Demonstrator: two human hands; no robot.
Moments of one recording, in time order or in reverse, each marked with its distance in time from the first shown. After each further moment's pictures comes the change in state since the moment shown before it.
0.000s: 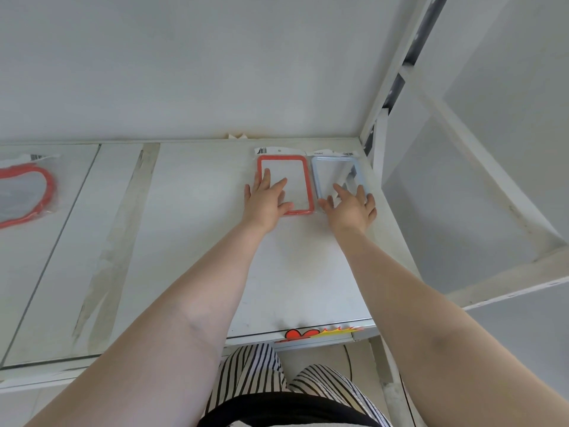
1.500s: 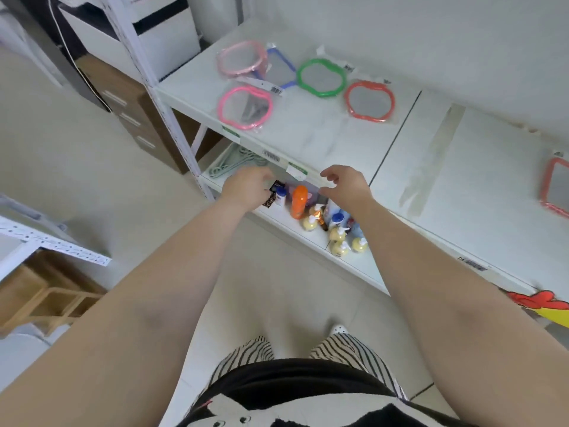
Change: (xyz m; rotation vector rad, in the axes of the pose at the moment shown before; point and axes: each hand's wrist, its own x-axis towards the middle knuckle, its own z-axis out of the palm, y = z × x) left_hand -0.540 -0.363 -0.271 0.049 0.199 -0.617; right_hand -0.496 -0.306 0.164 -0.049 -0.656 -0.816
